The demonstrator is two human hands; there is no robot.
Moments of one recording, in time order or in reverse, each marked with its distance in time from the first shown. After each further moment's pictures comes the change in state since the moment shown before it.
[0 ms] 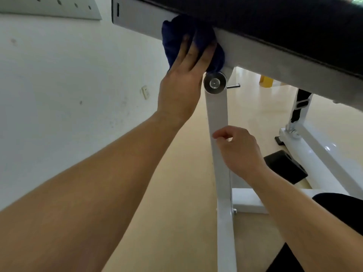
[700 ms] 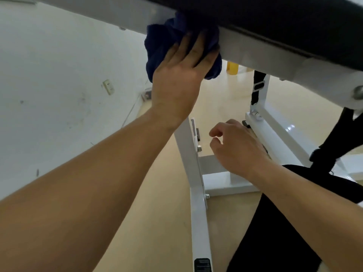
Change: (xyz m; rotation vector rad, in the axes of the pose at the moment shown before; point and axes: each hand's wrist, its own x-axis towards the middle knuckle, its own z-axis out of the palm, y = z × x) left_hand 0.000 0.081 0.037 0.070 0.068 0.272; right_hand -0.020 0.050 -0.055 -0.465 -0.004 -0.005
